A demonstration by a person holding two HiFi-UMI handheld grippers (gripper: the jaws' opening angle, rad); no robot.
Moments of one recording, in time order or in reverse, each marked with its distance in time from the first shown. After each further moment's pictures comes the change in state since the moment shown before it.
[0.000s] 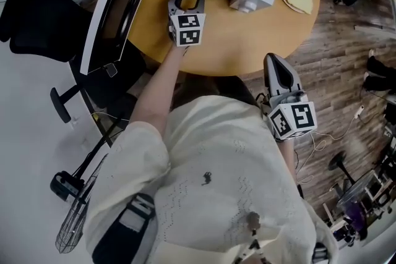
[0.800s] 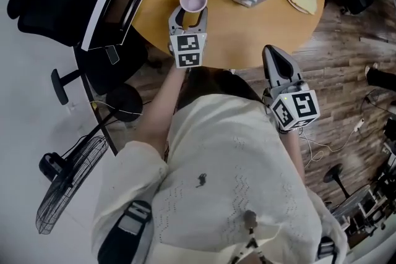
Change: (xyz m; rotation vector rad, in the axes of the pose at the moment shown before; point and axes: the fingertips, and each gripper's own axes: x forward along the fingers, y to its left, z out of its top) left arm -0.111 -0.038 -0.006 -0.053 -0.037 0.059; right arm -0.022 0.004 -0.011 -0.069 0.016 0.151
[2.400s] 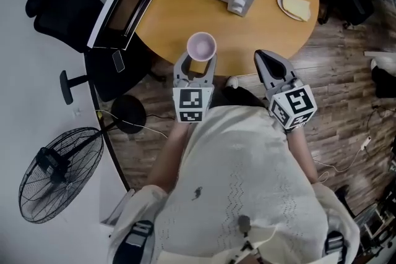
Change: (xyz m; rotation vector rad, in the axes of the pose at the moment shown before) left arm -0.146 -0.122 0.020 -0.005 0.000 -0.041; right arm -0.049 -0.008 -0.010 -0.113 -0.007 0.164
